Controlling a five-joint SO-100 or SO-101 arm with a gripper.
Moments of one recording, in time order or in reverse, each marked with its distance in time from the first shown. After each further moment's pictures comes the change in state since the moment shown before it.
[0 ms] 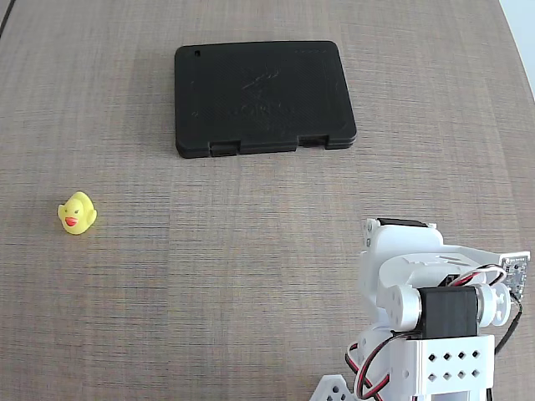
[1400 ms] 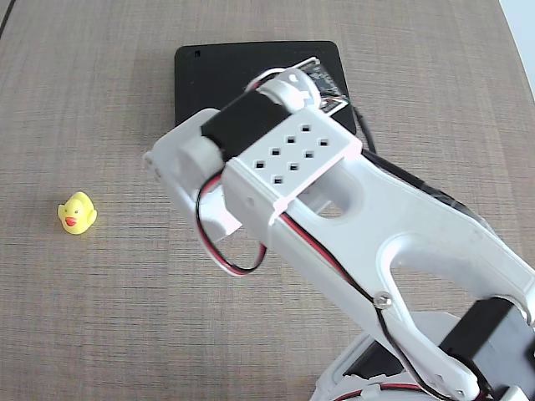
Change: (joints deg) arm -47.0 -82.3 -59.9 -7.7 0.1
